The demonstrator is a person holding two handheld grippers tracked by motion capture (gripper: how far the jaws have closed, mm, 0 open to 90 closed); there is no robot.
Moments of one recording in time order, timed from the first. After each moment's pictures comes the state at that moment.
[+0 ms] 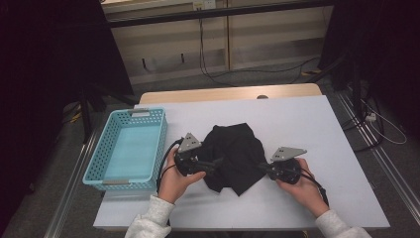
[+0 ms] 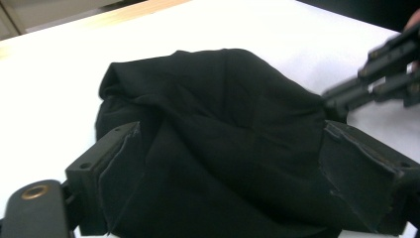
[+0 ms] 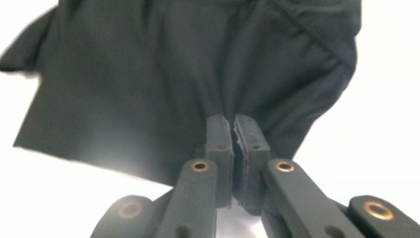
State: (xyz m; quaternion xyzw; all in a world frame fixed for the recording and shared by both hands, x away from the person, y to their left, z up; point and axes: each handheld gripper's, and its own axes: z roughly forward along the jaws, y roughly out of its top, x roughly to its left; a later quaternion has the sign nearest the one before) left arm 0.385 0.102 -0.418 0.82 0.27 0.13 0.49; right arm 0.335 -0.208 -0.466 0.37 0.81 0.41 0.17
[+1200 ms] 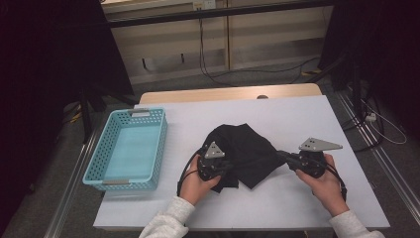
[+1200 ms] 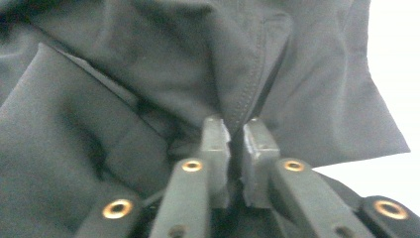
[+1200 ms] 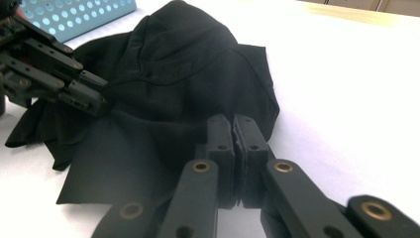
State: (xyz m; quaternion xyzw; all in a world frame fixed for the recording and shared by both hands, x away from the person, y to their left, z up) left arm 0.386 0.054 -0.460 0.87 0.25 0.07 0.42; right arm 0.326 -0.258 -0.440 0.43 0.74 0.47 0.20
